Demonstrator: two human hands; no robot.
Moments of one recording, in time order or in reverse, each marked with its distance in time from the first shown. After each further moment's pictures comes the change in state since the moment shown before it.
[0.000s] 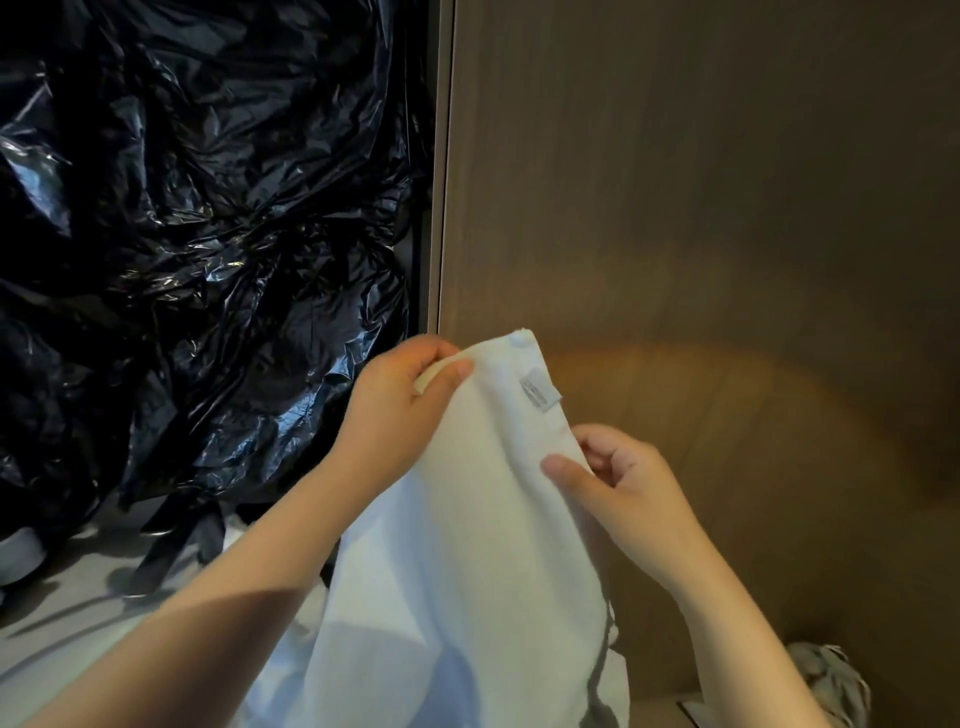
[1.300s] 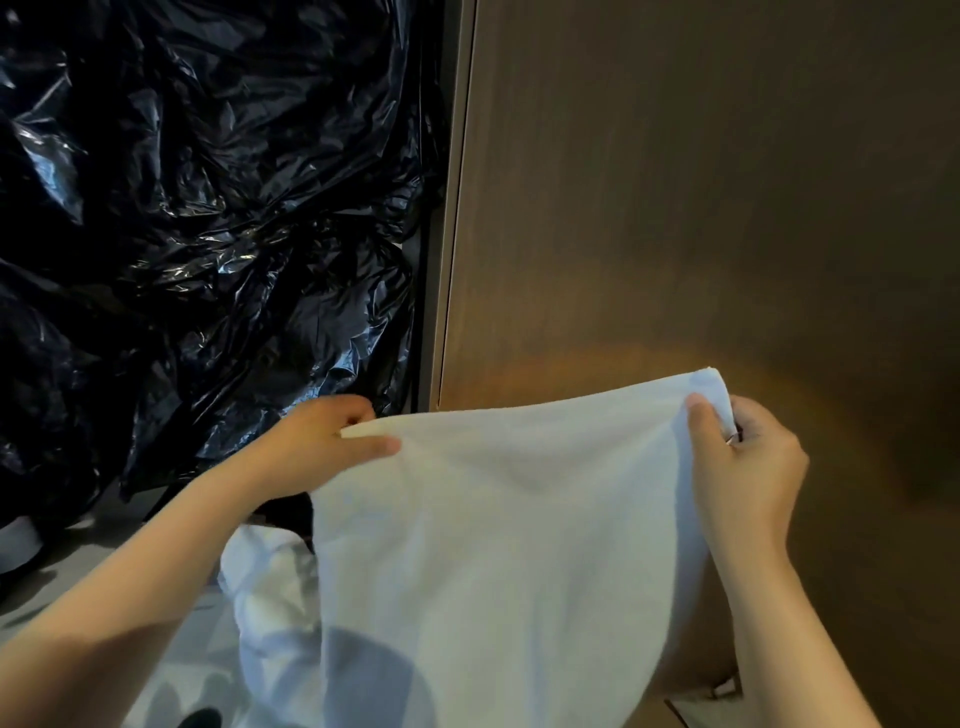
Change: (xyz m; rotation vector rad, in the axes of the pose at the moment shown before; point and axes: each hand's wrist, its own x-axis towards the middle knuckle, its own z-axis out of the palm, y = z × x) left_hand -0.015 -0.055 -0.062 0.346 -0.466 -0.311; right_hand 0.008 0.031 -0.046 -0.349 0.833 -0.002
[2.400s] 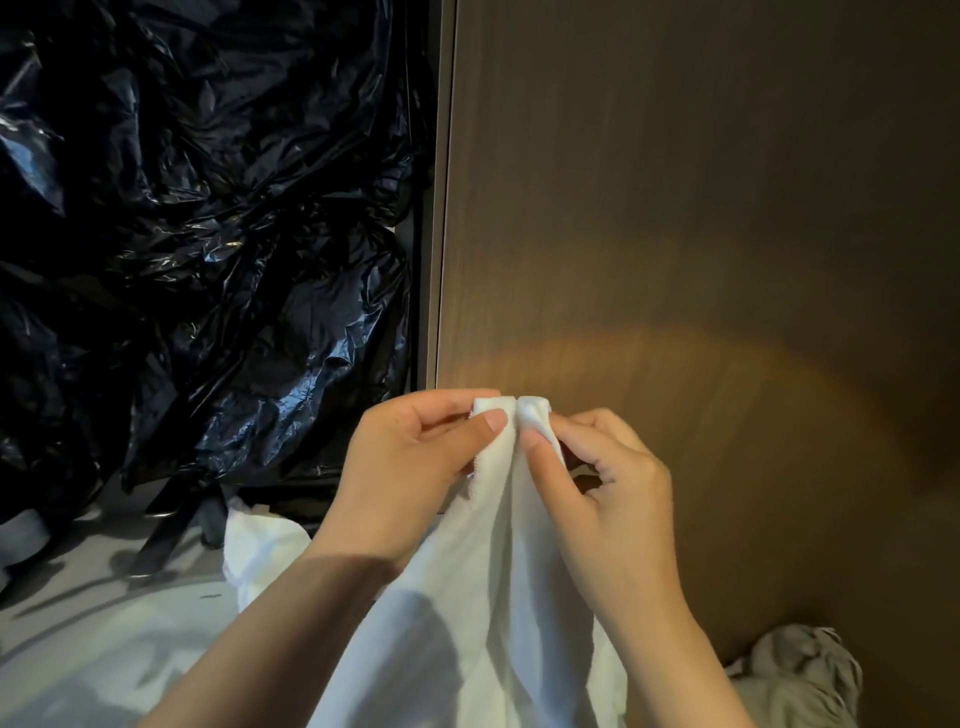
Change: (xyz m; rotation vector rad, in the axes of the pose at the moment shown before) left_hand -0.057 0.107 0.043 -1.090 0.152 0.008; right_hand -0.080 -0.077 0.016 0.323 -0.442 -0.193
